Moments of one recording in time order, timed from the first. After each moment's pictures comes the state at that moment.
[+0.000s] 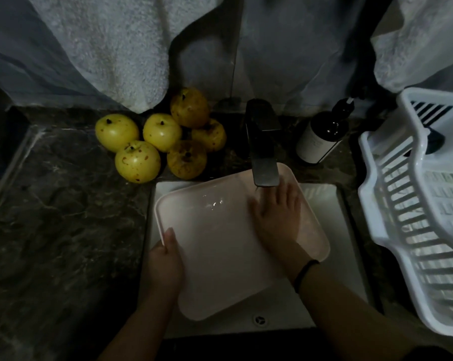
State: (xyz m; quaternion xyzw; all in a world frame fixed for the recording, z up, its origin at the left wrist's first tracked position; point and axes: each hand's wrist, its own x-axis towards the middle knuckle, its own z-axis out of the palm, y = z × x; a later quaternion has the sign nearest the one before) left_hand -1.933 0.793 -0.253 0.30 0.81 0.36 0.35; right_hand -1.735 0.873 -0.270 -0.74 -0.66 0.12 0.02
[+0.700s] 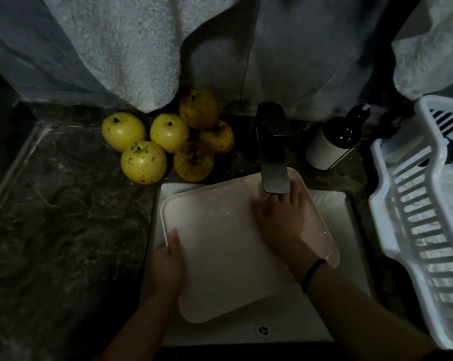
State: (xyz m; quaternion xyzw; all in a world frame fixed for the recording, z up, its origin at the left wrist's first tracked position) left_hand -1.935 0.802 -0.259 0.30 0.80 0.36 0.37; right_hand -1.739 0.891 -0.265 -0.72 -0.69 0.10 0.03
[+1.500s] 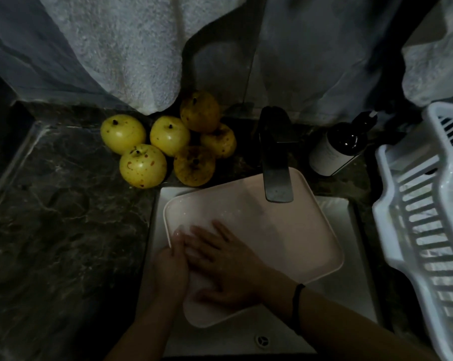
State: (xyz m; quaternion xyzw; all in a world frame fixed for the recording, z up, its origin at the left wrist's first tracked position) left_hand -1.934 0.810 -0.260 0.31 0.78 0.36 0.41; right_hand -1.792 0.845 -0.270 -0.24 -0.97 0.08 -0.02
